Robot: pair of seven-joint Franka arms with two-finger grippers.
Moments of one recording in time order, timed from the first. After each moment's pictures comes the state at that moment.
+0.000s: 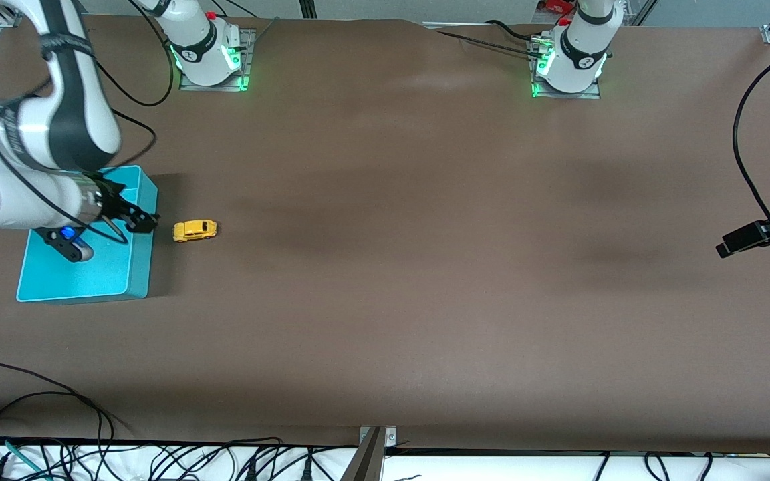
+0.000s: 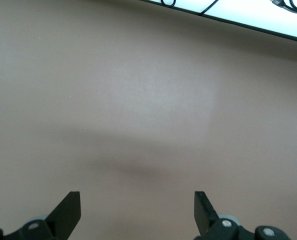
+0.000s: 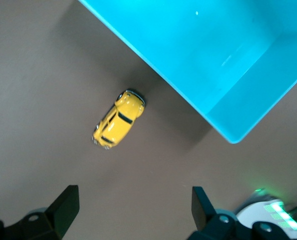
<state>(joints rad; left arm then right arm) 0.17 0.27 -0.05 -1.43 -0.03 1.74 -0.10 0.08 0.29 -0.04 -1.81 0.02 1.77 0.91</state>
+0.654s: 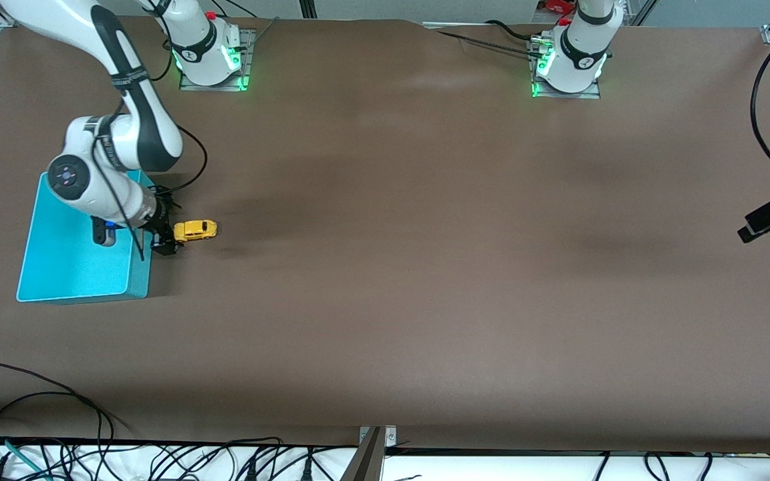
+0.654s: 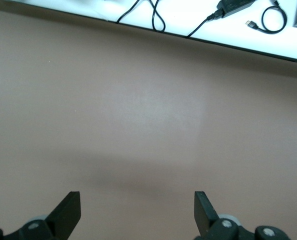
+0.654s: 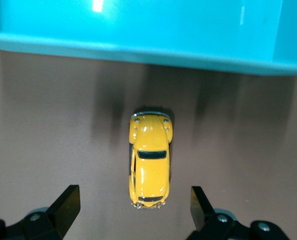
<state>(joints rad) 0.17 0.17 -0.06 -1.42 -0.03 1.73 -0.09 0.12 0.29 -0.04 -2.22 0.02 2.42 1.50</state>
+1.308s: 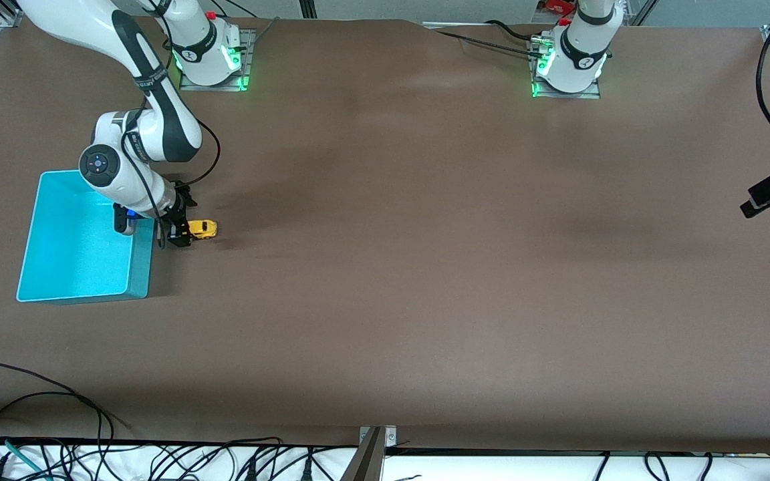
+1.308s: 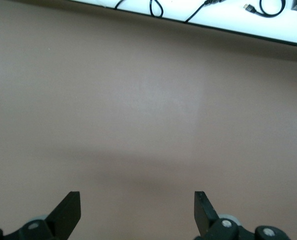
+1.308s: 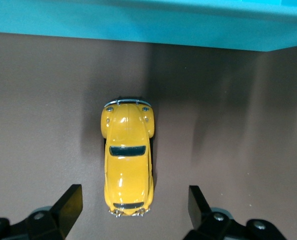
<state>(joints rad) 0.17 0.14 -0.07 -1.44 -0.03 1.66 -0.08 0.14 0.30 -0.04 -2.30 0.02 2.54 1.52</state>
